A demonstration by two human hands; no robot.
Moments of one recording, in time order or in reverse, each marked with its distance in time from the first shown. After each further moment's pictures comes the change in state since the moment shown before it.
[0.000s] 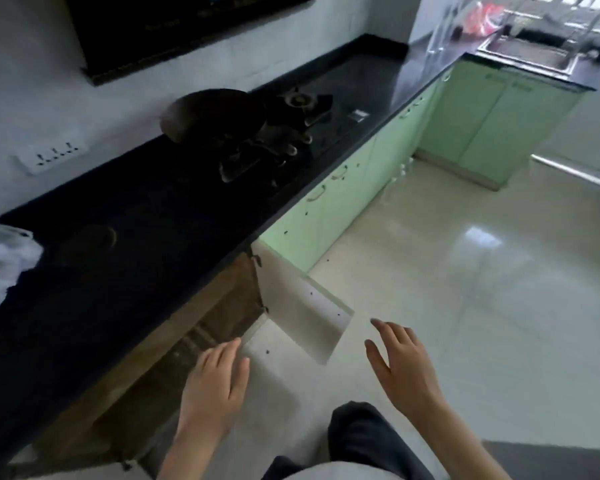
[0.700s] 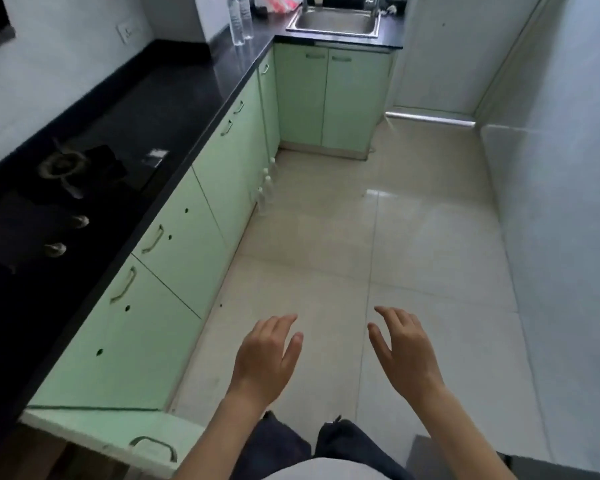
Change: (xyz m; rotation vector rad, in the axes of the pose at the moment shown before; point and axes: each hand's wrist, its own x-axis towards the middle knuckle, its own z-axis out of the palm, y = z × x) left_hand 0.254 0.457 0.163 -0.031 -0.197 0.649; right_hand 0.113 0.372 -0.139 0.053 0.205 0.509
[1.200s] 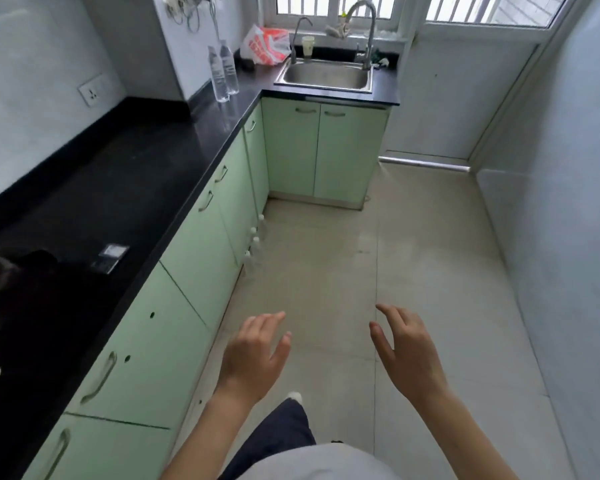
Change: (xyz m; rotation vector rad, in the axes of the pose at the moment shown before) left_hand 0.338 -0.076 -0.030 0.041 0.067 0.058; right_hand 0.334 -0.003 0.010 0.006 0.076 -0.030
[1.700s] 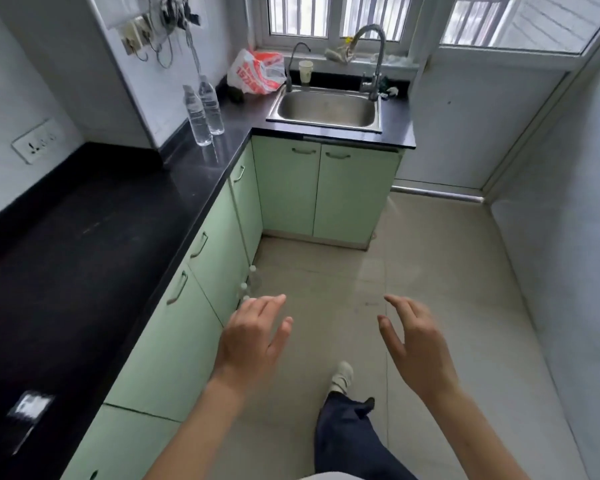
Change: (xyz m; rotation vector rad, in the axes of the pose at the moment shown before) left_hand 0.368 -0.058 -0.019 0.032 0.151 0.119; right_hand 0.356 0.033 0.024 0.025 0.071 -0.010
